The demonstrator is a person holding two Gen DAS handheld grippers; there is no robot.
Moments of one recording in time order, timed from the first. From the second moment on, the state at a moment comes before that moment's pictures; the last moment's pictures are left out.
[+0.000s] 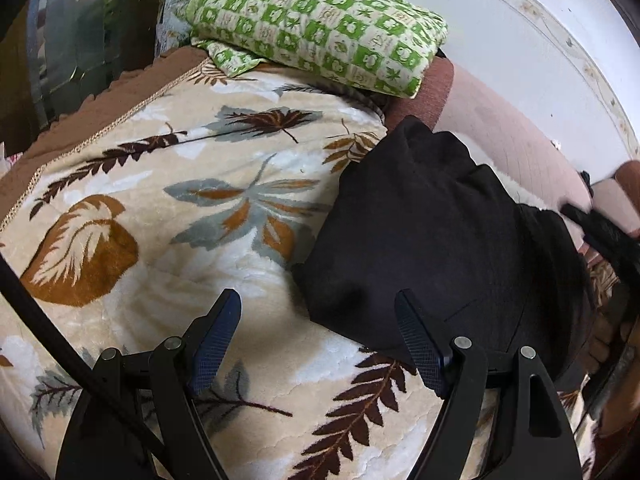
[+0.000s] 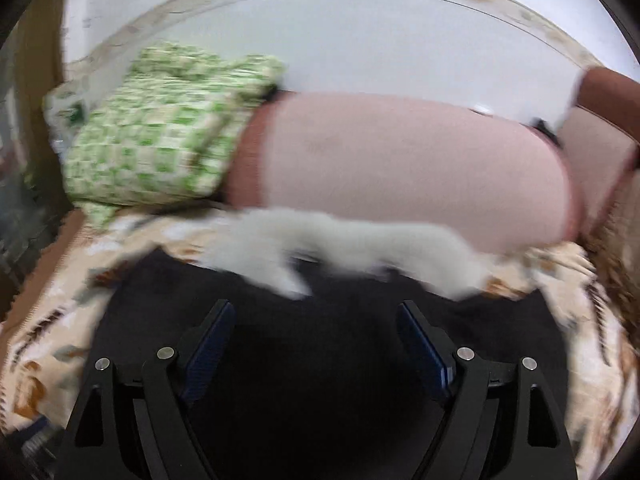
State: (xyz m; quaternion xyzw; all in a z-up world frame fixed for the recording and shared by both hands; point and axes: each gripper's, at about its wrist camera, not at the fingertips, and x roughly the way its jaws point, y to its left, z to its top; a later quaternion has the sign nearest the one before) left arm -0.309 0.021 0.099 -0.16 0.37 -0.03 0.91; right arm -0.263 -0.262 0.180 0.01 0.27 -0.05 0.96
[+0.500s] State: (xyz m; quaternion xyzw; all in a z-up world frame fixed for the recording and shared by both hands) left arm -0.298 0.015 0.089 -0.14 0.39 -0.02 0.91; right arm -0.262 -0.481 0.092 0.23 0.34 -0.26 0.88
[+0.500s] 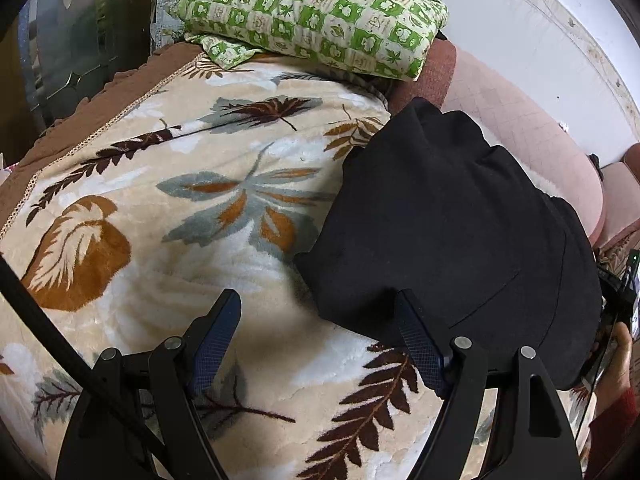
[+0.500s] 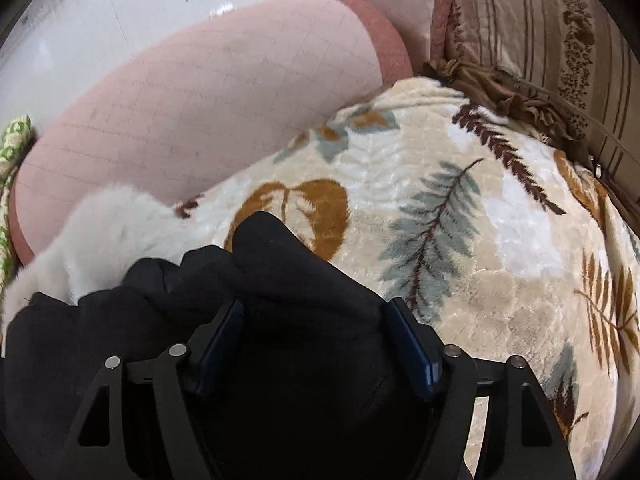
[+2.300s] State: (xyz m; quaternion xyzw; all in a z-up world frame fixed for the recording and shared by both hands) left arm -0.222 0.024 0.033 -0.44 0.40 -0.25 0.76; right arm -0.388 -0.439 0.018 0.45 0.27 0.04 0.85
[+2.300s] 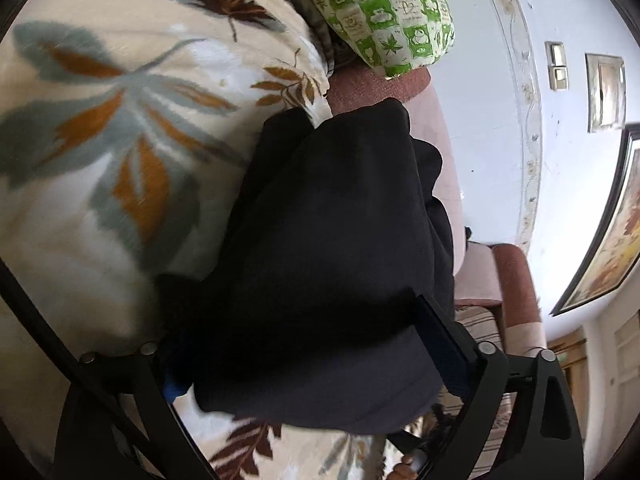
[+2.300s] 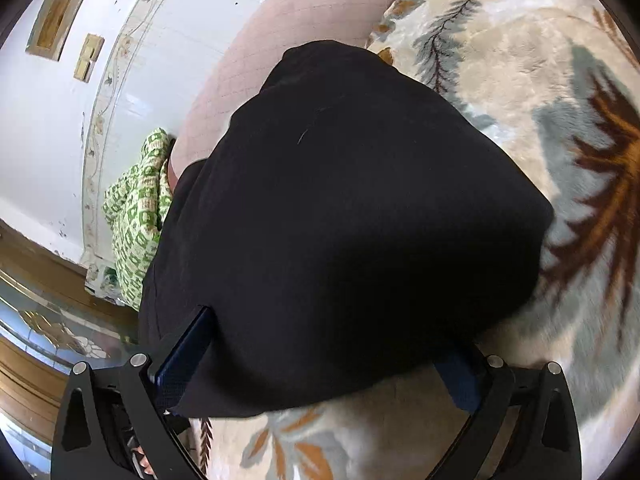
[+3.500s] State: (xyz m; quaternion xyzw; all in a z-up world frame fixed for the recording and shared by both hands) left arm -0.362 0.036 0.141 -0.19 0.36 -0.12 0.91; right arm -0.543 -0.465 0.096 0.37 0.21 -0.09 0.90
